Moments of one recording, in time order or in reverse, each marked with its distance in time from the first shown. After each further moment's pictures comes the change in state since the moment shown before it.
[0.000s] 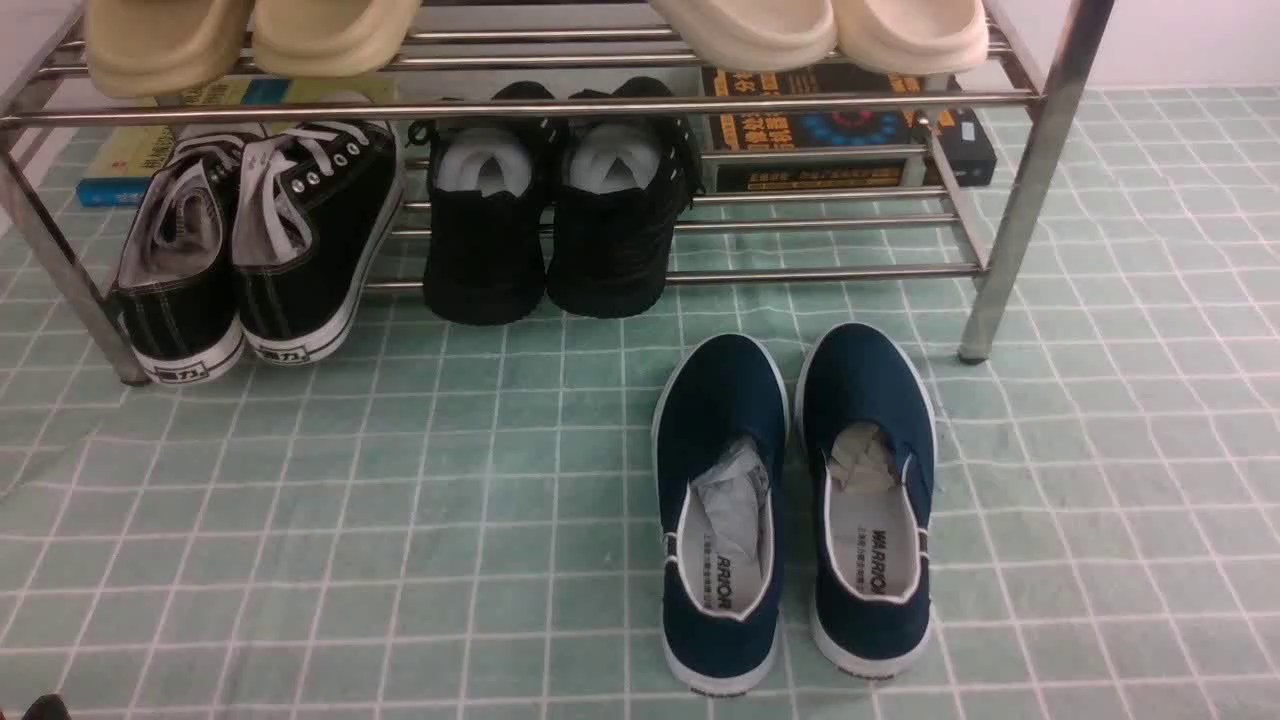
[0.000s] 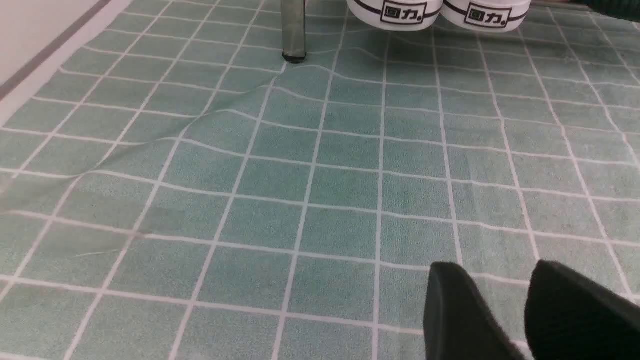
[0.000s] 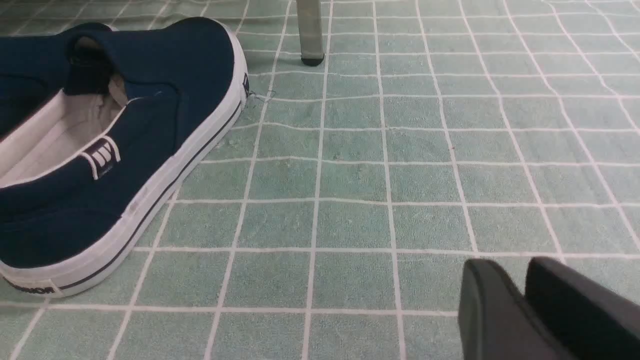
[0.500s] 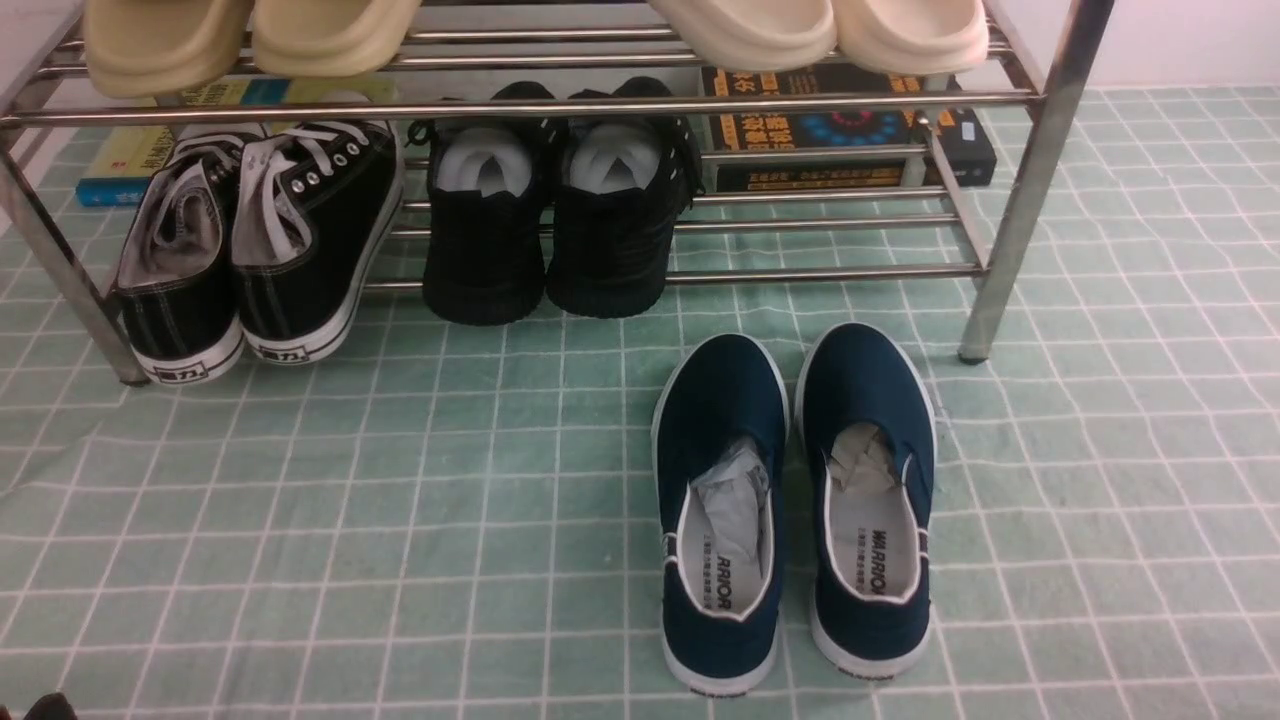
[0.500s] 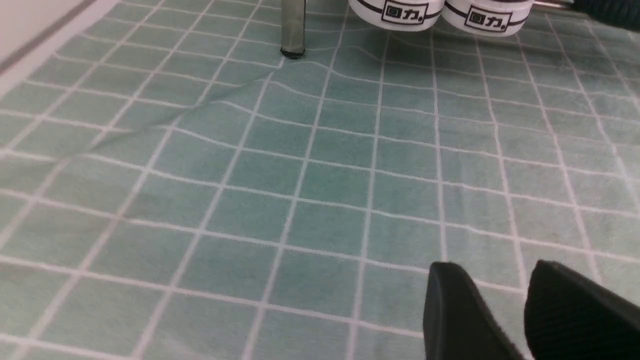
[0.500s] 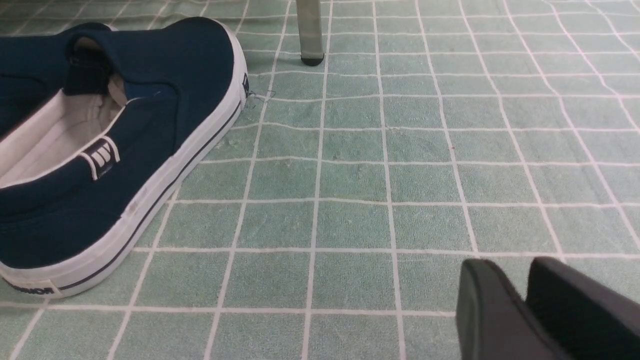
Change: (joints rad) right arm 0.000 0.000 0.000 0.000 0.000 0.000; left arm 0.000 0.000 0.000 -0.092 -0.003 -0.107
